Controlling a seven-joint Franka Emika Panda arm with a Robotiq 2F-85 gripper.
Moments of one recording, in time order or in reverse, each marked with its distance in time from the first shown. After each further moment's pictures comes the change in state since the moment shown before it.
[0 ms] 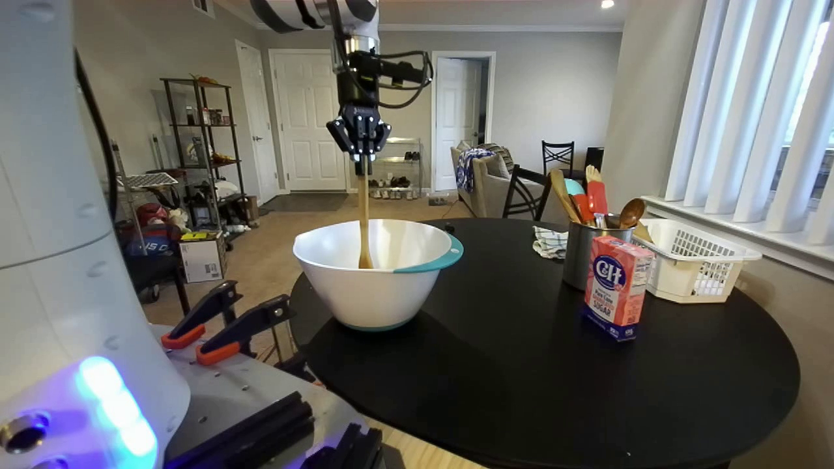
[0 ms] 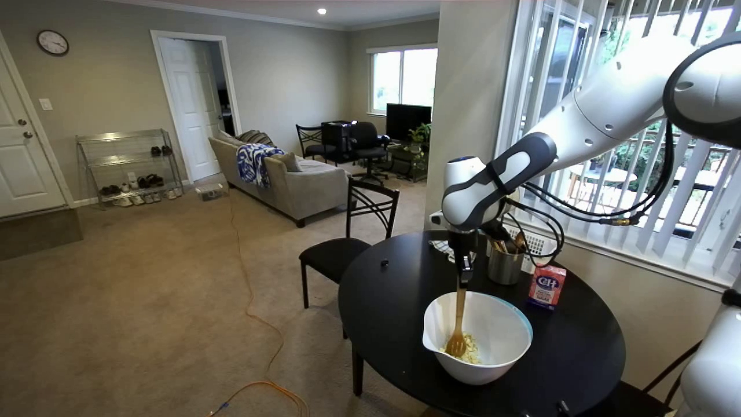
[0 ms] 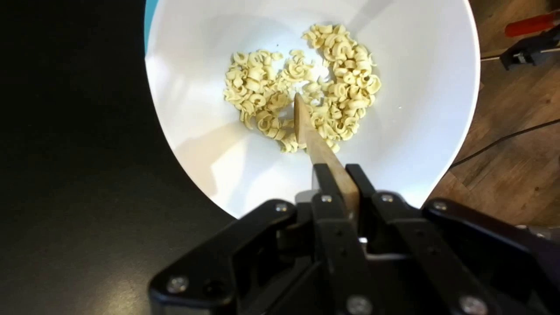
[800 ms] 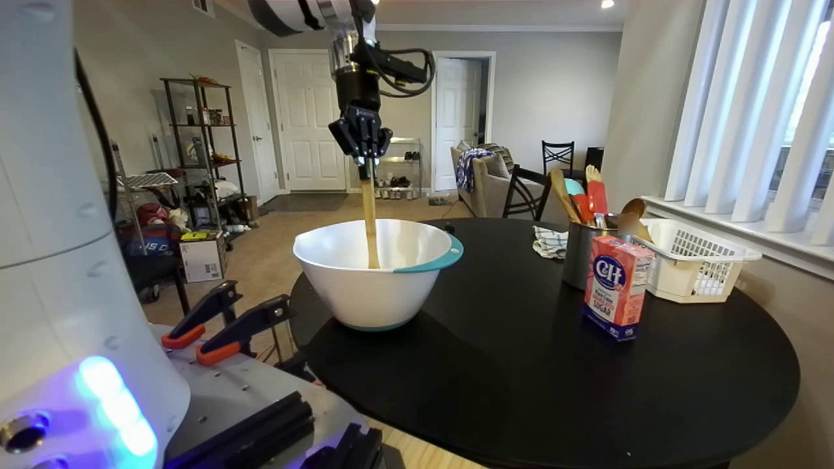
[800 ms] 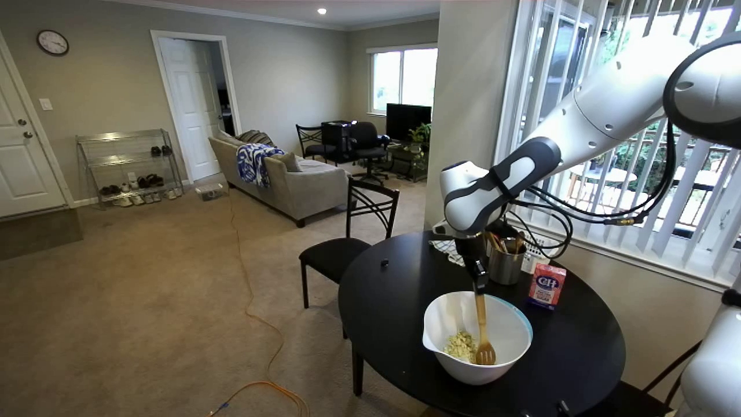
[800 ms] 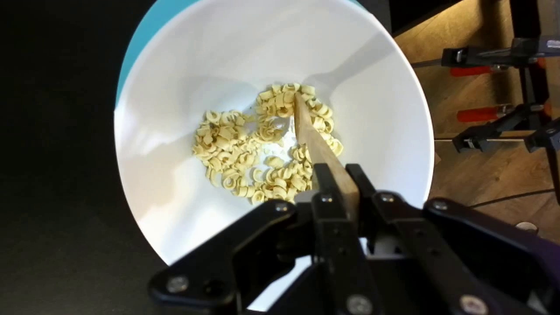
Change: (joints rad) arm 0.002 0.000 -0.001 0.000 -0.126 -0.140 -0.038
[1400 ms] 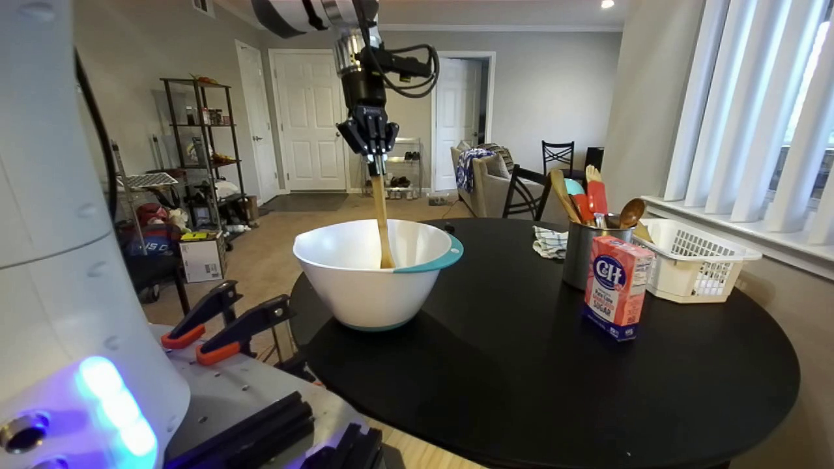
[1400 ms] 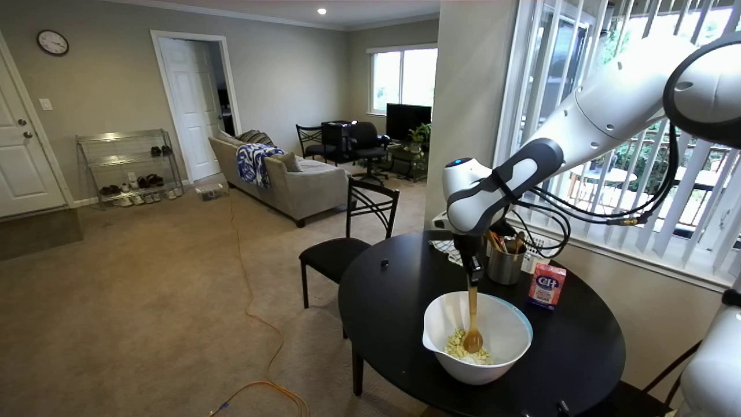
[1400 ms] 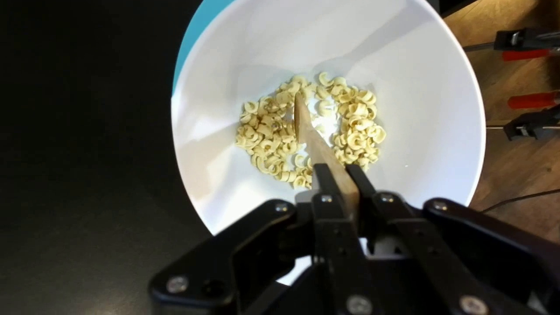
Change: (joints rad) arm -0.002 -0.002 -0.013 -0.004 -0.028 0.117 0.030
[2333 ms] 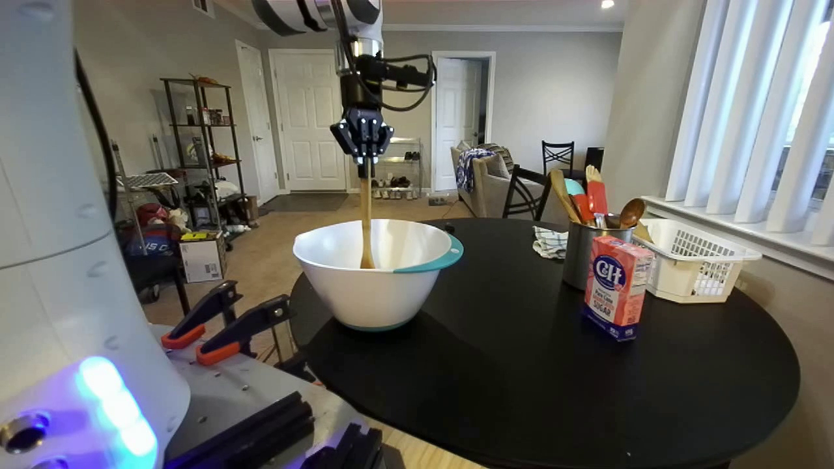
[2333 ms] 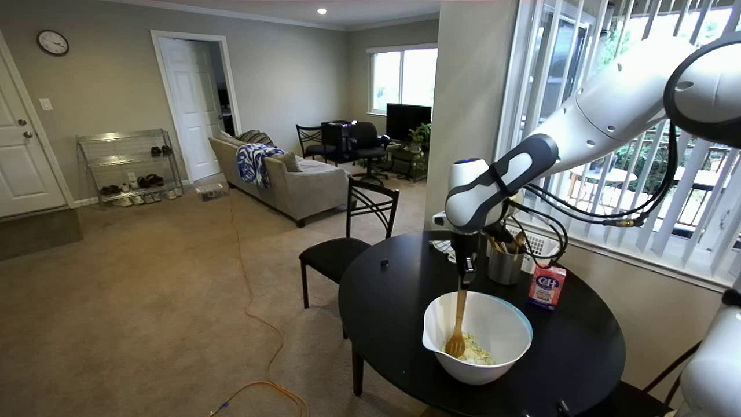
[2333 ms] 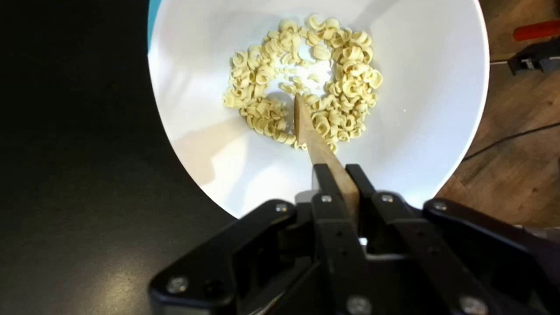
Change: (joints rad) arm -0.005 -0.002 0.001 -0.020 0.186 0.068 -0.055
